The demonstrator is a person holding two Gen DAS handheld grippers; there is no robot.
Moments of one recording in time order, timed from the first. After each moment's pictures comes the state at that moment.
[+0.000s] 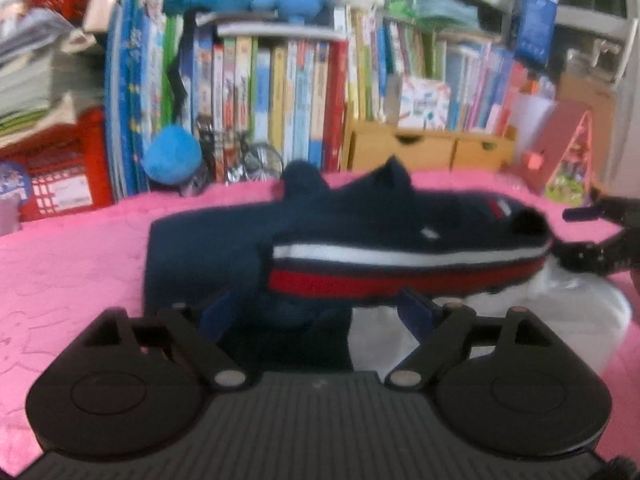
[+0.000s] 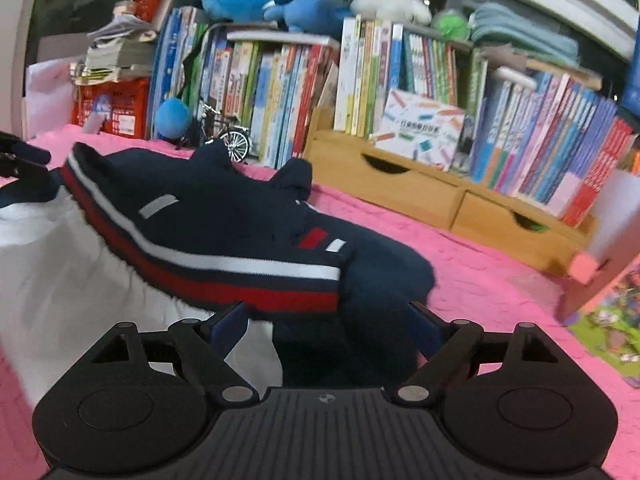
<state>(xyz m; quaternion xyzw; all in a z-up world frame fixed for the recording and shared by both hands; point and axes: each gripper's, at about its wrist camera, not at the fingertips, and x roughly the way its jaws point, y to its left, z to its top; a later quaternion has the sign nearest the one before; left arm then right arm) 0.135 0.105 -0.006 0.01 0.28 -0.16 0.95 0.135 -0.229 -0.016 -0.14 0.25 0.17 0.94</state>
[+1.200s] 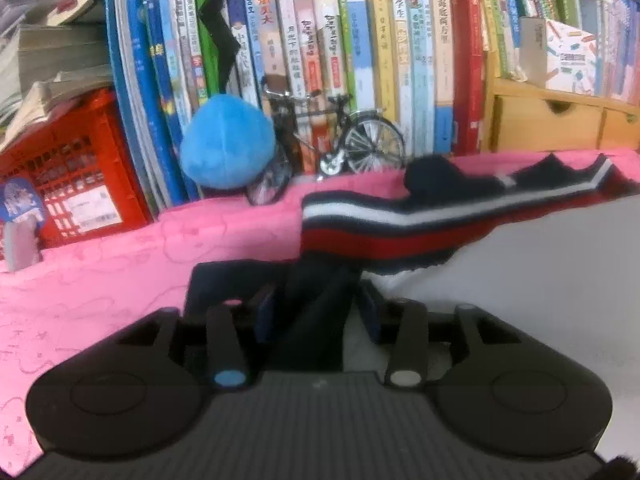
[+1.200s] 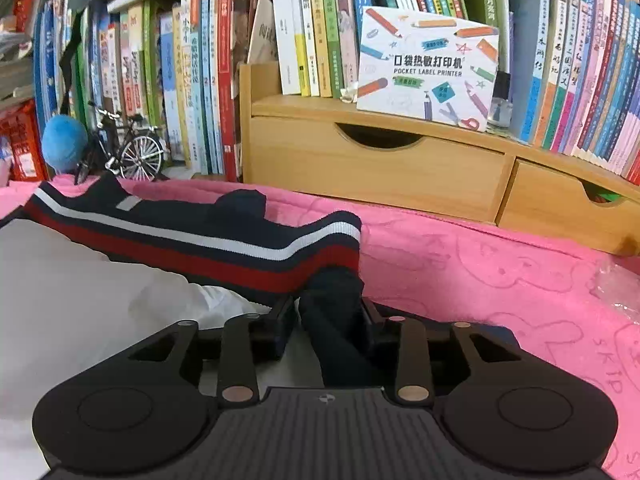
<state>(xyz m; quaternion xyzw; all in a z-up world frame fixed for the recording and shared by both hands) 0.278 0.118 -0.046 0.07 0.30 -0.01 0.95 0.314 -0.188 -0.053 -0.06 0.31 0.10 0.94</state>
